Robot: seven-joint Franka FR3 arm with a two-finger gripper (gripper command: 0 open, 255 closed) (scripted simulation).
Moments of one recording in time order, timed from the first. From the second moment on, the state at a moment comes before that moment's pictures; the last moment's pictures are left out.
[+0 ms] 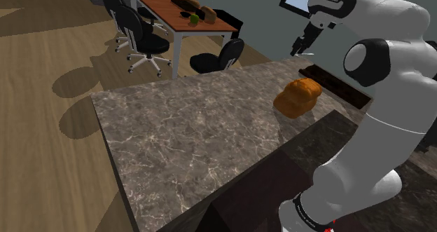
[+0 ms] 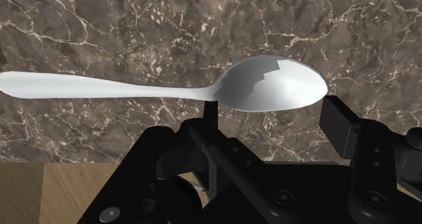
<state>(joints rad) -0.51 0.33 -0.30 -1.31 0.17 1.77 -0.73</state>
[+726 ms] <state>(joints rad) -0.57 0.44 -0.30 -1.24 0.22 1.80 -0.80</state>
